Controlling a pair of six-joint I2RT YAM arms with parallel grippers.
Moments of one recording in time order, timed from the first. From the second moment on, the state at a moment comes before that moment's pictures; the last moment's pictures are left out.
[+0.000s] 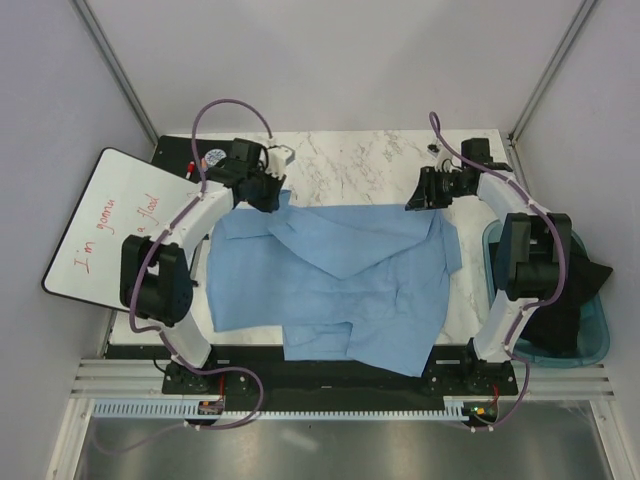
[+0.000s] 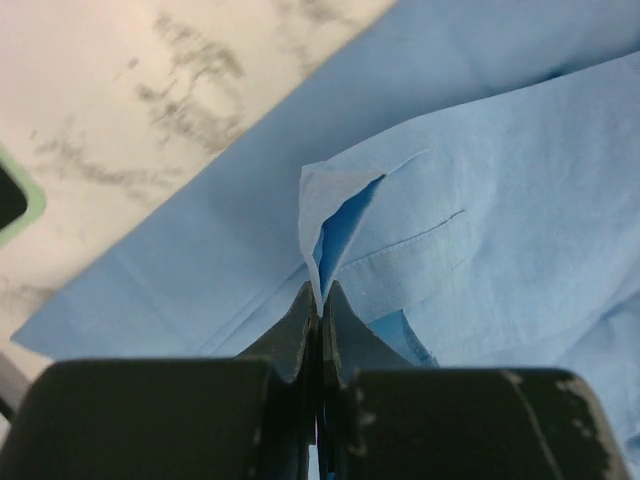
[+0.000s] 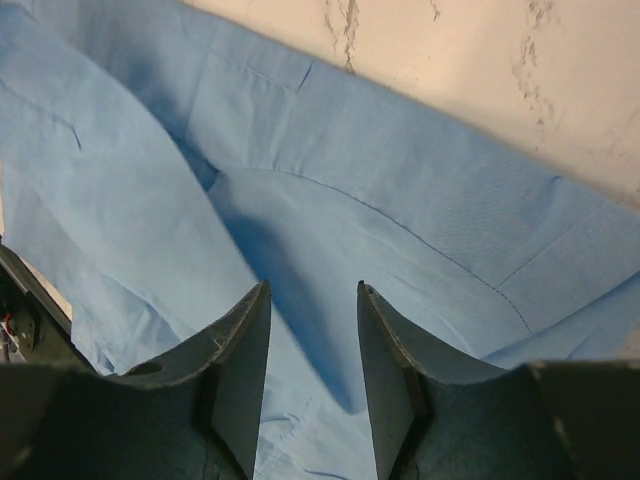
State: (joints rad) left arm -0.36 1.71 1.42 -0.59 0.23 0.24; right arm -0.03 1.87 1.43 -0.59 -0.72 -0.07
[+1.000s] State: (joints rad) left arm 0.04 1.57 1.12 -0.55 0.23 0.23; right arm 0.05 1.81 1.40 -0.74 -0.58 -0.24
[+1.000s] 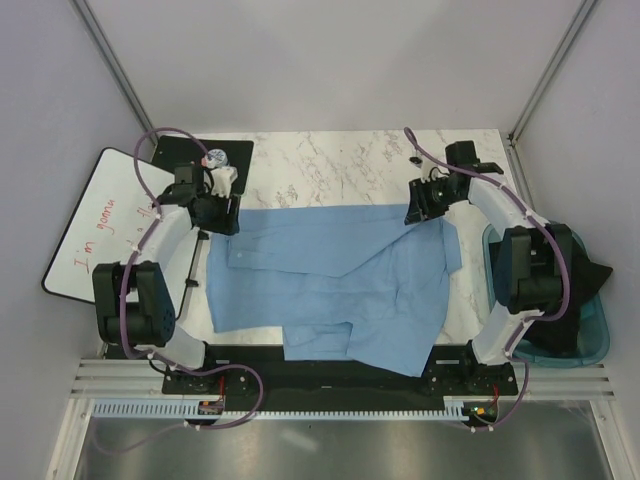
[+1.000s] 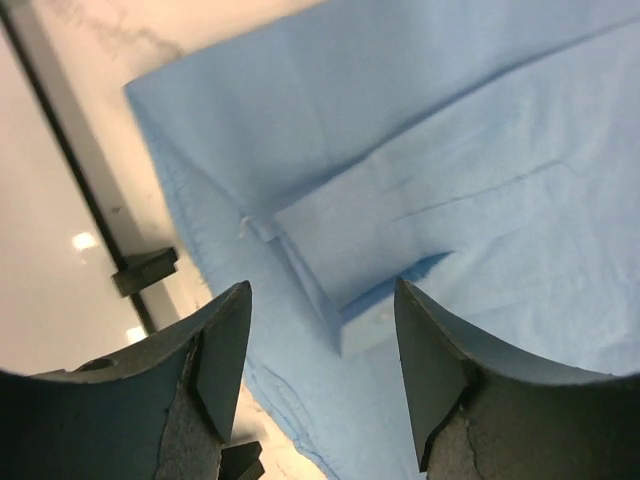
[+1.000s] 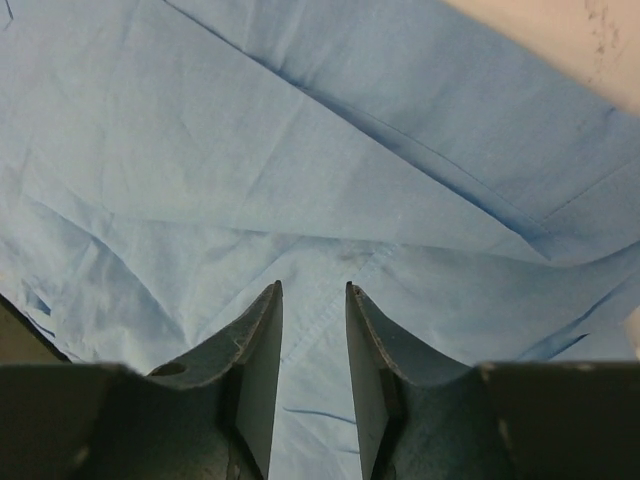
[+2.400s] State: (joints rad) left arm -0.13 1.25 0.89 -0.84 0.46 0.64; right arm 0.34 1.22 1.06 -1.12 -0.42 -0.72
